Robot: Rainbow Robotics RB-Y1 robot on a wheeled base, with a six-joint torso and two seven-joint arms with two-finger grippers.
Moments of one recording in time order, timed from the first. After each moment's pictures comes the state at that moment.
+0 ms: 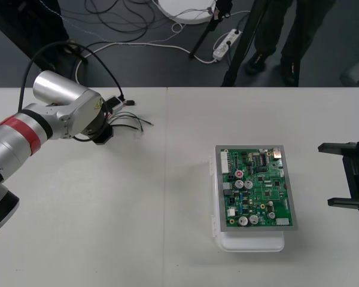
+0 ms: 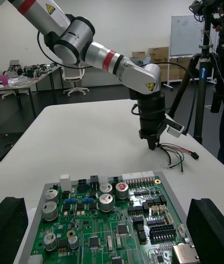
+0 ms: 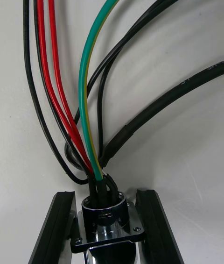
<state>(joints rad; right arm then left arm) -0.50 -1.28 1.07 -1.18 -0.07 -1.56 0.91 -0.94 0.51 -0.67 -0.80 -2.46 -1.06 1.25</state>
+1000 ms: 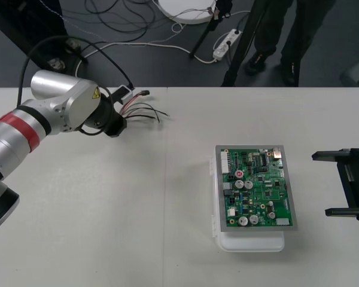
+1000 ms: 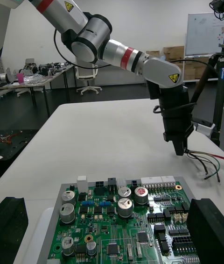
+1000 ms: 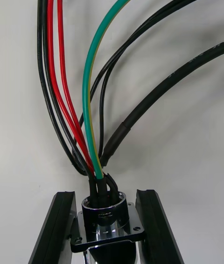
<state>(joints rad) -0.50 -1.28 1.07 -1.22 -0.02 -1.56 0.91 -0.94 0.51 -0.61 -0.83 -2.27 -0.97 1.16</state>
